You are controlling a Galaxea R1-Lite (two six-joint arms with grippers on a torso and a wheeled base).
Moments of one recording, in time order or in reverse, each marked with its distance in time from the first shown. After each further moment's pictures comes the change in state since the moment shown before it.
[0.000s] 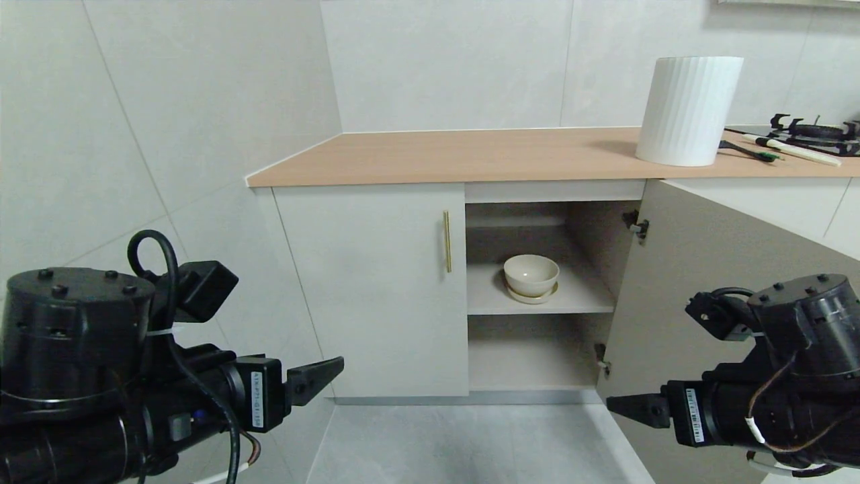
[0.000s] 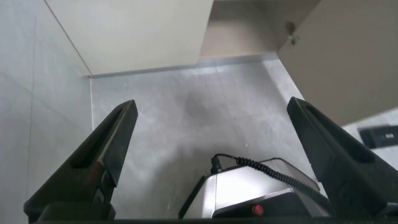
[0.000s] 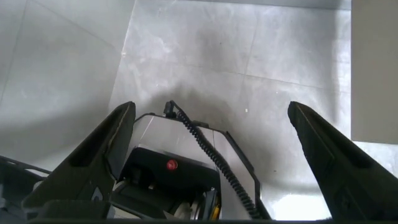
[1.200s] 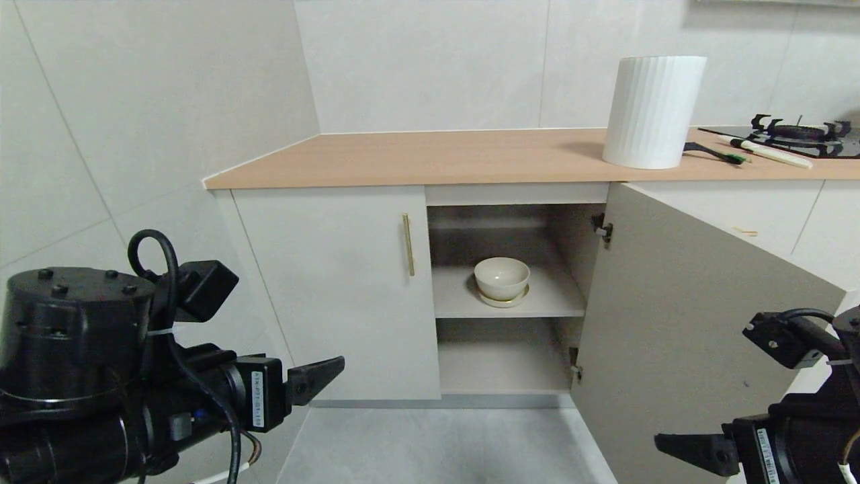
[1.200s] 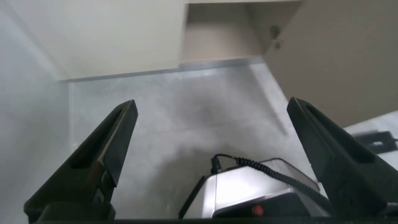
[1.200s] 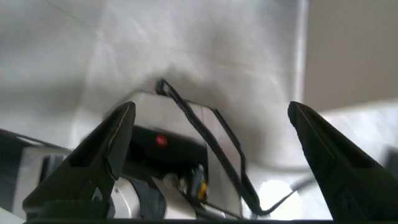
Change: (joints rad) left arm 0.001 0.001 0.000 -0.001 0.001 0.000; right arm 0.000 -0.182 0.032 0.198 0.000 -0.043
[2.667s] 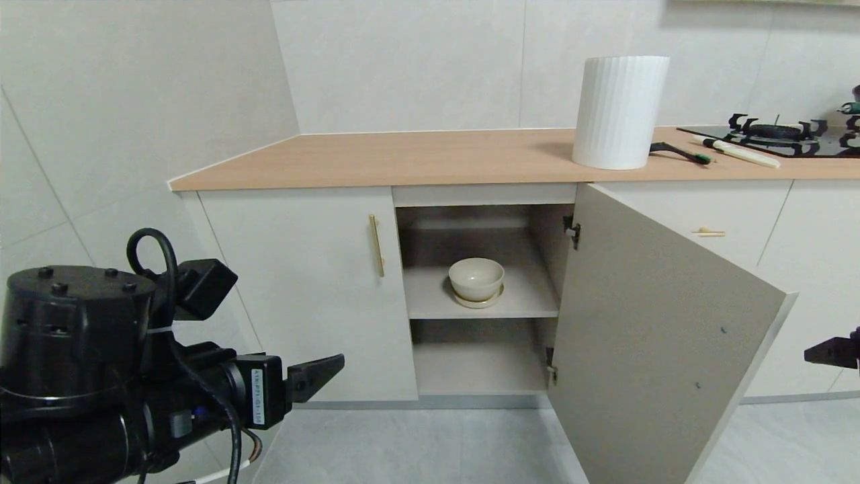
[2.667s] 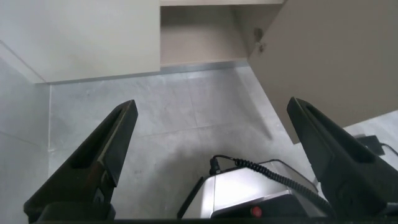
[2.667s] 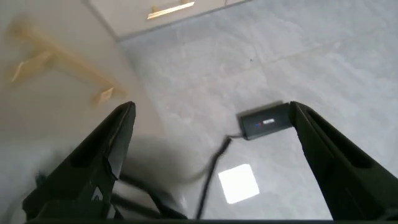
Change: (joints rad) left arm 0.002 -0.001 -0.001 -0.003 -0.001 -0.008; right arm -0.639 0.036 -0.233 0.204 -0.196 -0.250
